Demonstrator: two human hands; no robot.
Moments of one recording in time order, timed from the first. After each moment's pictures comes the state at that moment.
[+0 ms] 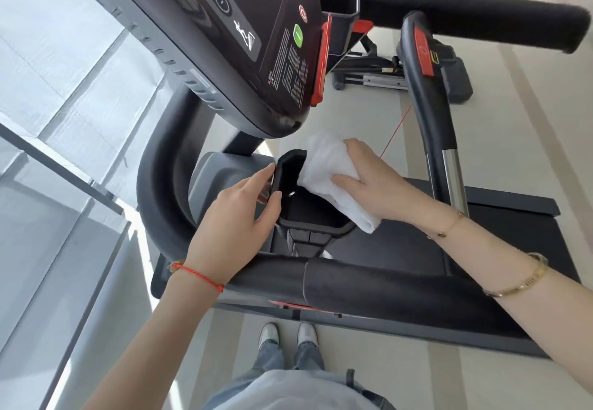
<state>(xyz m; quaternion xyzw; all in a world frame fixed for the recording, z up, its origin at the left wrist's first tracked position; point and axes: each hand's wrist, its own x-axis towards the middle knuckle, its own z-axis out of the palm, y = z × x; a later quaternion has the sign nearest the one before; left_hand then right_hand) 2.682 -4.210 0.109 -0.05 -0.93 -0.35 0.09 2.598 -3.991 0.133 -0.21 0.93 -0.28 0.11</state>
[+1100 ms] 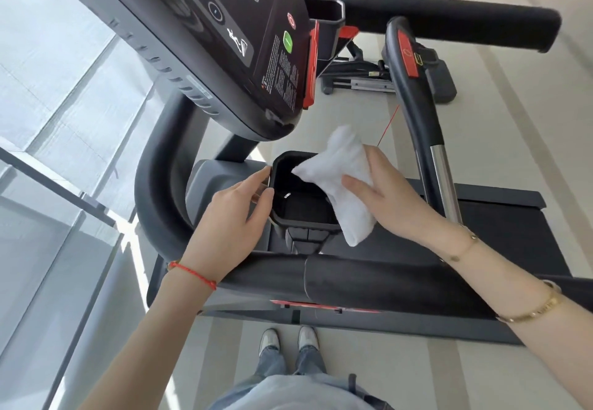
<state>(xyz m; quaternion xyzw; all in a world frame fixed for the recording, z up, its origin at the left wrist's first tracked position) 2.682 -4.215 0.109 -0.05 -0.92 -0.39 0.06 2.634 -3.973 0.135 -0.14 0.89 -0.43 0.08</state>
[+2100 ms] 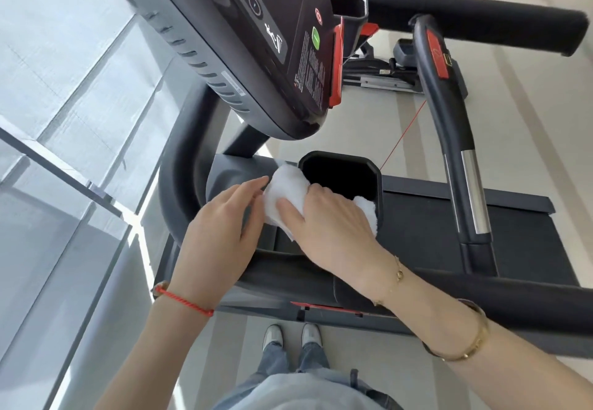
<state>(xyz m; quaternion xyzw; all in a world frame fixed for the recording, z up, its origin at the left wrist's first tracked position) 2.709 -4.245 0.124 -0.02 -0.93 -0.35 0.10 2.679 -4.092 0.139 -0.12 0.98 -0.14 0.03</state>
